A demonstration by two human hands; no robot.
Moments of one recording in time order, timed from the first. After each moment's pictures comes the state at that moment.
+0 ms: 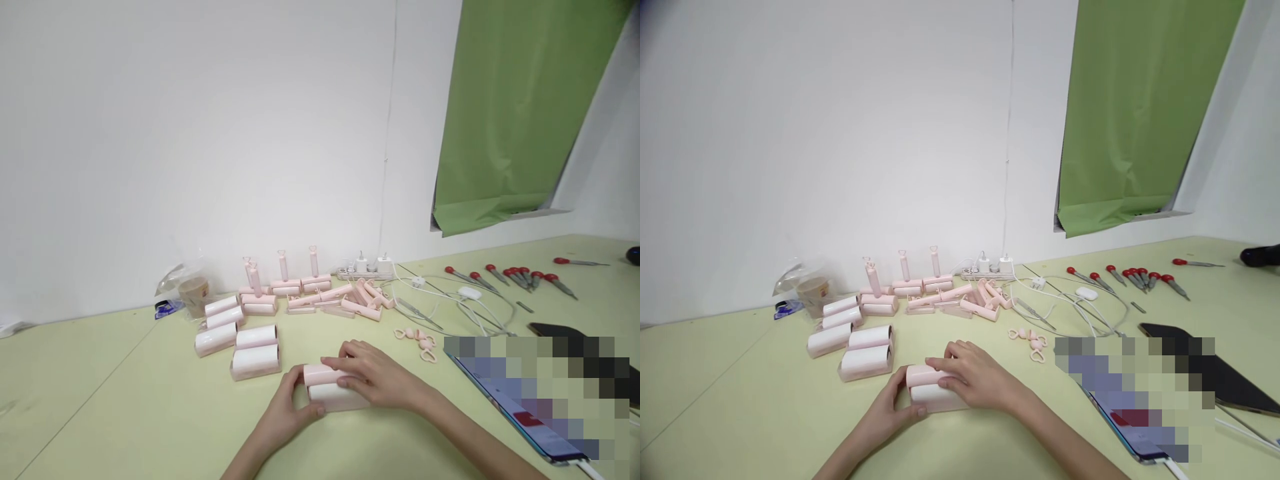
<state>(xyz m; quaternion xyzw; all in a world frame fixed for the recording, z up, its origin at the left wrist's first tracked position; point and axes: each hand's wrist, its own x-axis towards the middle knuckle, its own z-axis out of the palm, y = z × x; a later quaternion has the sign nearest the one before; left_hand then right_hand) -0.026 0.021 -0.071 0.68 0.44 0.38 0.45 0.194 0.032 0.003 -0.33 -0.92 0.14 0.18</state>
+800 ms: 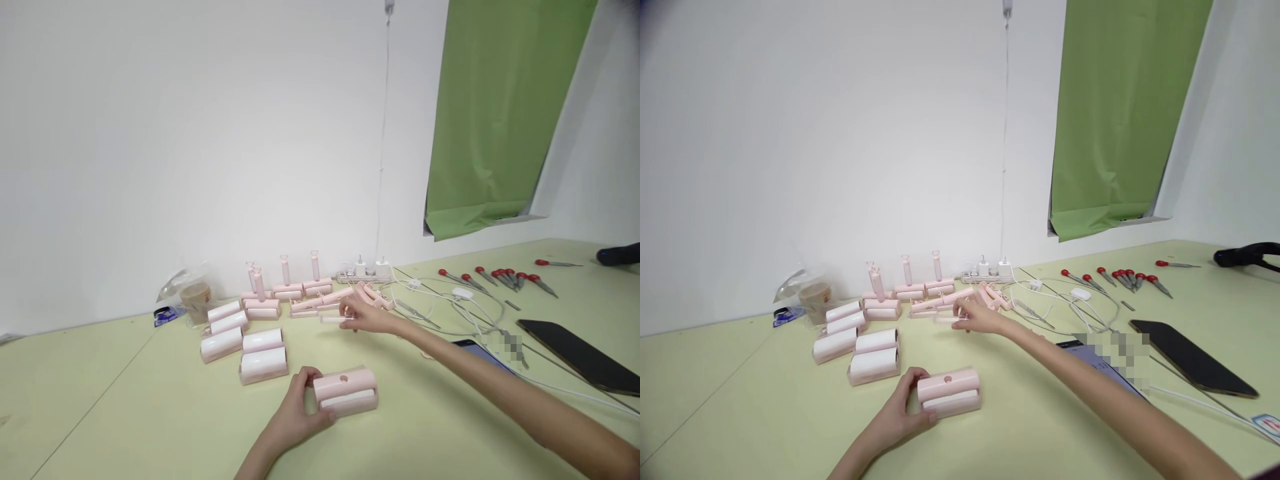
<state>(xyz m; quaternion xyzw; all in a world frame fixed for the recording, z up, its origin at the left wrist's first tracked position) -0.031 0.016 -0.063 0.72 0.45 0.32 0.42 0.197 0.116 0.027 -0.46 -0.88 0.08 0.12</state>
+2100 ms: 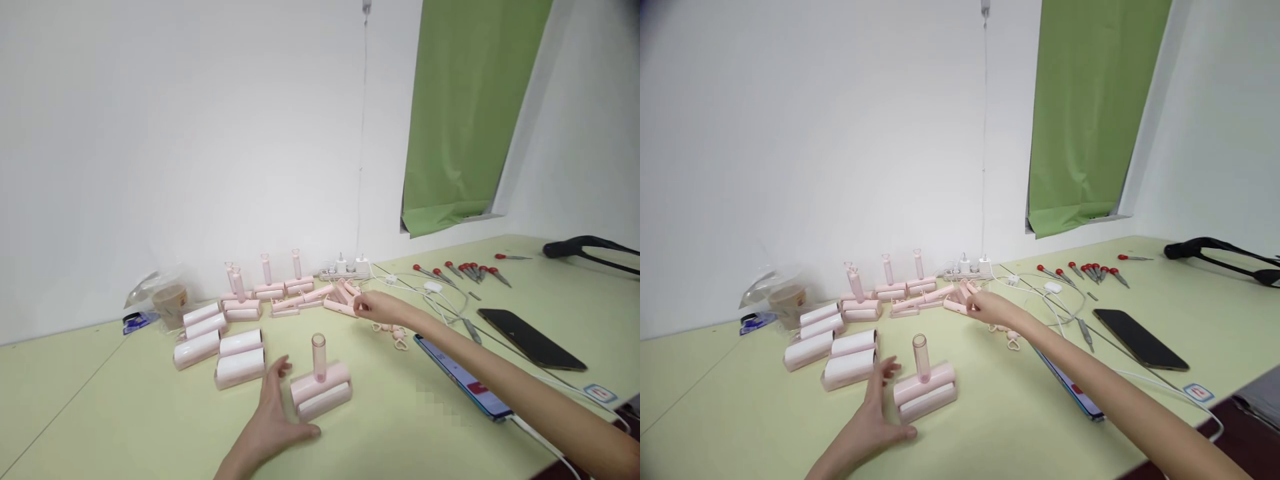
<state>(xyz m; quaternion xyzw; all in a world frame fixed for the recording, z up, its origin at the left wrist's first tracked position) -0.026 0.007 -0.048 0.68 0.52 0.35 0.38 0.254 0.097 0.051 -0.51 -0.86 0.07 0.08</state>
